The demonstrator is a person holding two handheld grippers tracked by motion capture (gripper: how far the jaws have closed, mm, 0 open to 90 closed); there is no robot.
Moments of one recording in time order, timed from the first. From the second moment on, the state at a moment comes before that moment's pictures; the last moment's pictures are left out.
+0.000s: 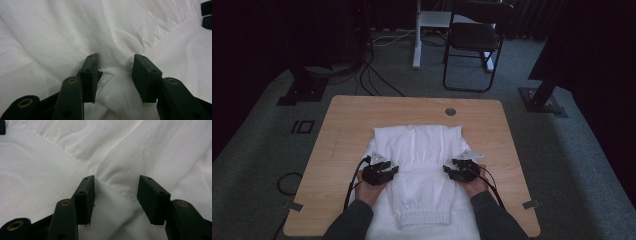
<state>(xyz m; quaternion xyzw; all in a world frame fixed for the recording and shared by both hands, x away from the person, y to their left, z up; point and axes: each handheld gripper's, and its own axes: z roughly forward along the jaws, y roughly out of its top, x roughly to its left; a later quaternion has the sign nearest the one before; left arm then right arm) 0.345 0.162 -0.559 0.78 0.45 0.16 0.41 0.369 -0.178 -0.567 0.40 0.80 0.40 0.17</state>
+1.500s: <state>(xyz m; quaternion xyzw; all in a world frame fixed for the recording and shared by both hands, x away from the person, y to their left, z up) 0.479 0.211 -0.550 0.74 0.54 0.14 0.38 0.364 -0.183 -0.567 0.40 0.80 0.41 0.15</state>
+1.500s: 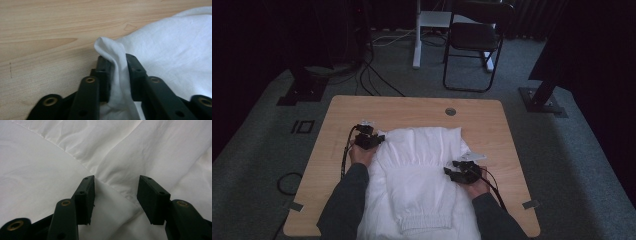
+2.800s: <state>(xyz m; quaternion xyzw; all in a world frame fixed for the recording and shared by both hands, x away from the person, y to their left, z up) 0.476 0.208 -0.552 0.74 0.53 0.16 0.38 0.525 -0.184 -0.546 0.51 0.78 0.34 0.15</state>
